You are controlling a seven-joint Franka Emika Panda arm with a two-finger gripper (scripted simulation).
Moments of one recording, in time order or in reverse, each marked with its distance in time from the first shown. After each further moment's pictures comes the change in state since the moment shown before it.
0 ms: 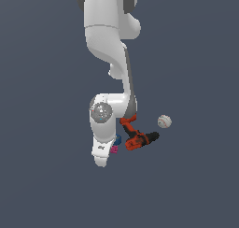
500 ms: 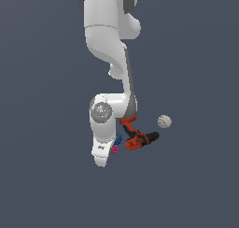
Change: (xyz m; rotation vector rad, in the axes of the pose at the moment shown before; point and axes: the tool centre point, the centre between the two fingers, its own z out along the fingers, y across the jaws) arm 0.000 0.000 0.000 -0.001 0.001 0.002
